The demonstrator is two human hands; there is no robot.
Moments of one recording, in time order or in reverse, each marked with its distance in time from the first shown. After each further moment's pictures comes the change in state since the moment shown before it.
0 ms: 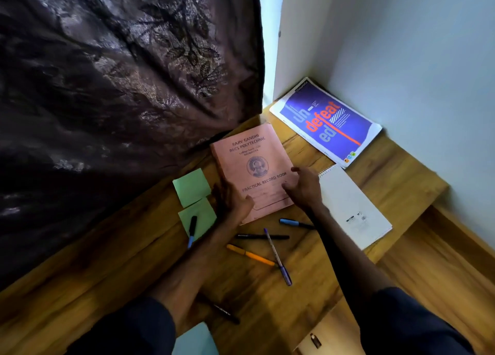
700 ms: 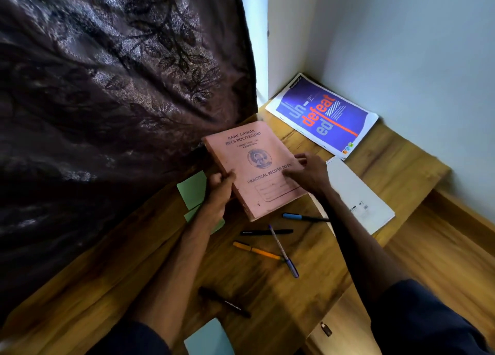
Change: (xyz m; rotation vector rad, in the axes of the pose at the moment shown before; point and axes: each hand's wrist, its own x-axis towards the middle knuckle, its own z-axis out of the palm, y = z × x) left_hand 0.005 -0.004 -0.053 -0.903 -0.148 -0.007; right_hand 0.002 -0.016 -0.036 0.198 -0.026 0.046
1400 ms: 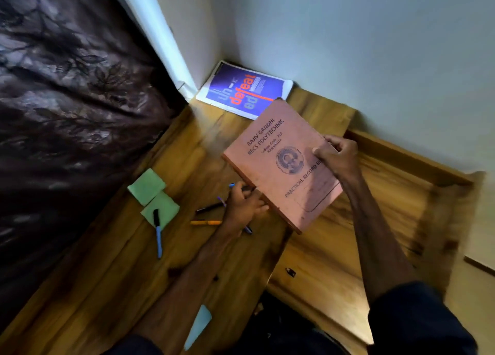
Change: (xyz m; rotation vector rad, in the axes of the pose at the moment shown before) left_hand -0.159 -0.067 0.130 0.060 -0.383 -0.010; right_hand -0.149 0.124 -0.161 0.385 0.372 0.147
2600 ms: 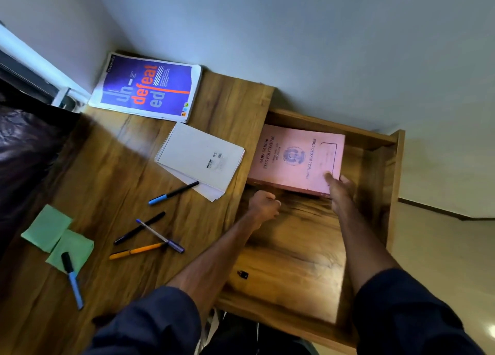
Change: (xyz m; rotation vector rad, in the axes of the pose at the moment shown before) left_hand 0.056 -0.097 0.201 0.673 -0.362 -0.219; right_hand 0.008 0.238 -0.117 0.466 0.468 0.637
